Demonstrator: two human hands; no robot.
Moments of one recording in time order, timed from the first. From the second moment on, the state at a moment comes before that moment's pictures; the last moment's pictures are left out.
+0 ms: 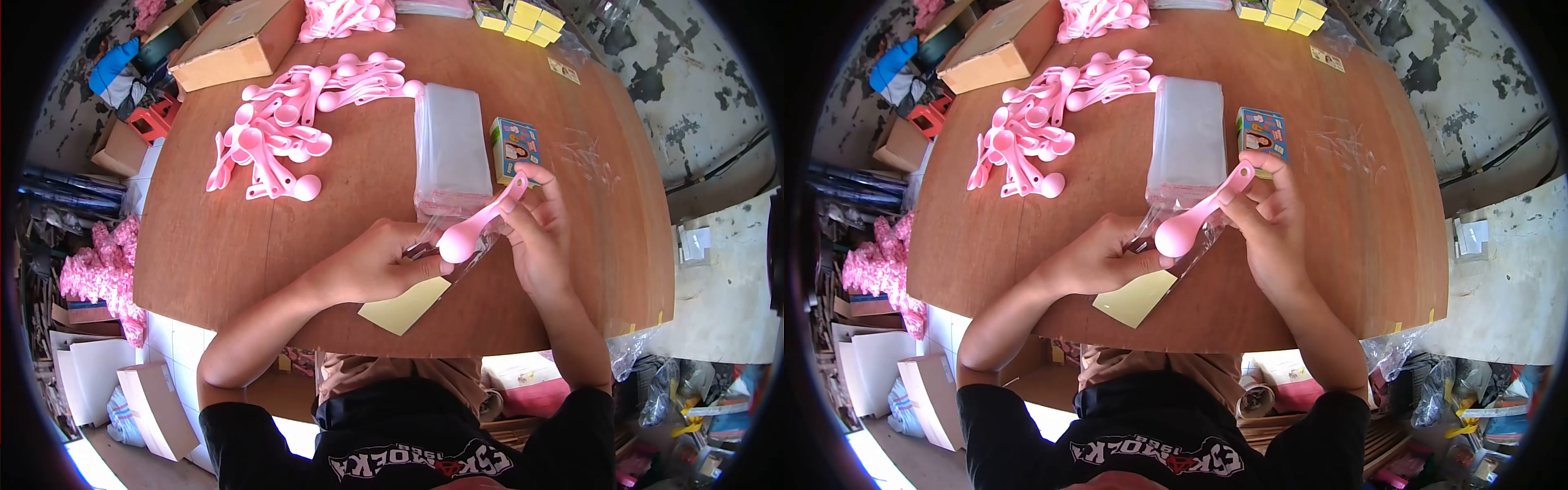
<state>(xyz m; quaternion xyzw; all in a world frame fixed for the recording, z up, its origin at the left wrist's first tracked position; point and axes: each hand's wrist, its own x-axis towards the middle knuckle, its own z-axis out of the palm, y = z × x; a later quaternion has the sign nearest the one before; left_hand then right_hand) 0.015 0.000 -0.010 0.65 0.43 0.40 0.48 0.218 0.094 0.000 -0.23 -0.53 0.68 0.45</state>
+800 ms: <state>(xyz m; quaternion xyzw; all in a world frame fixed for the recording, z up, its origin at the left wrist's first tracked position) 0.016 0.000 -0.006 0.62 0.49 0.43 0.44 0.225 0.095 0.011 -0.21 -0.68 0.44 0.55</state>
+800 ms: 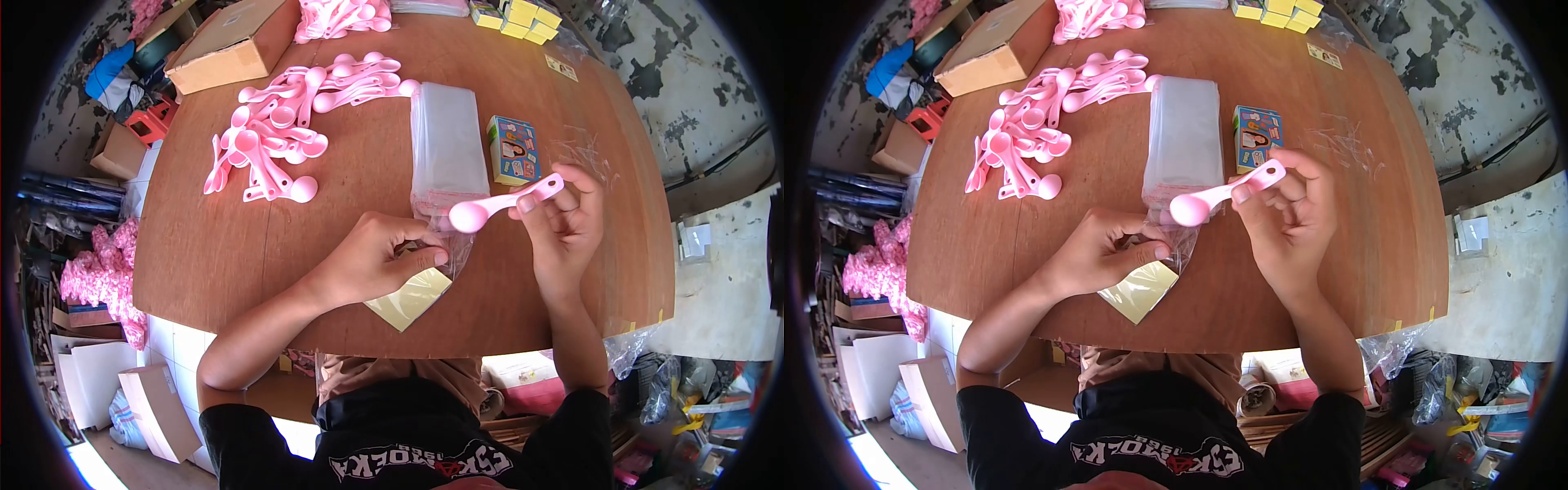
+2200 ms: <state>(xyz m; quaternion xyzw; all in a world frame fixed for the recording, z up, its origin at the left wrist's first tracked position) 0.021 -0.001 -0.010 0.65 0.46 0.44 0.42 0.221 0.077 0.007 -0.21 -0.71 0.50 0.45</state>
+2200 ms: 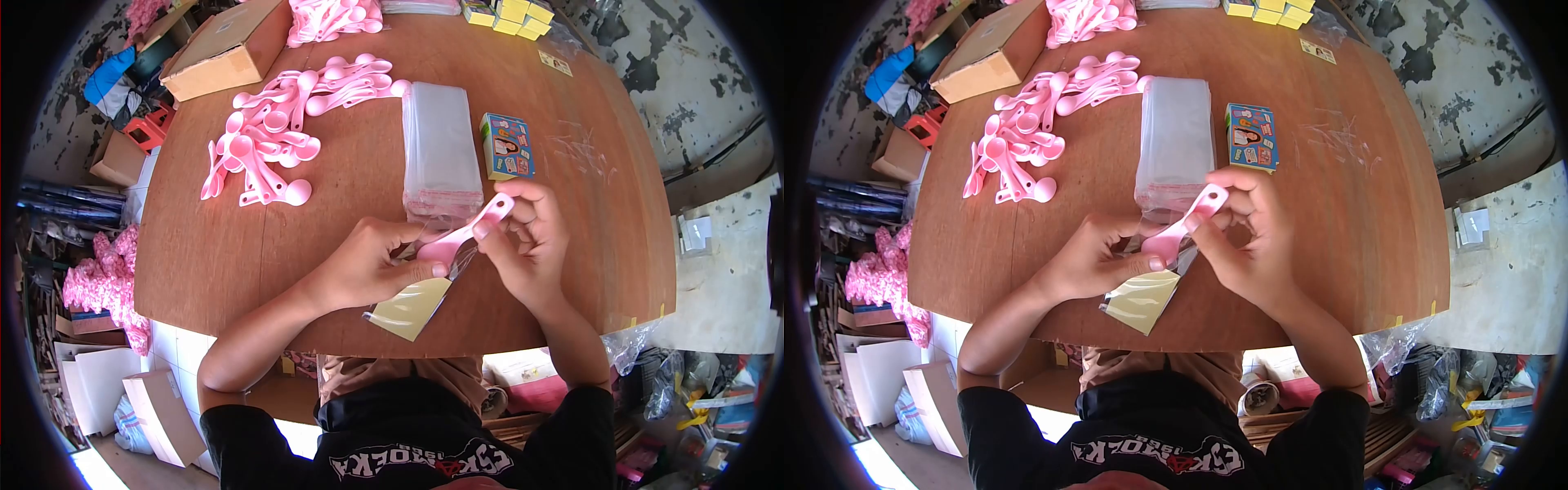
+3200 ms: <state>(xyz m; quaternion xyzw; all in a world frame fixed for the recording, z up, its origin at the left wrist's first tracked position) 0.014 0.000 -0.016 0.58 0.48 0.43 0.49 0.225 0.091 0.007 -0.21 -0.63 0.55 0.50</state>
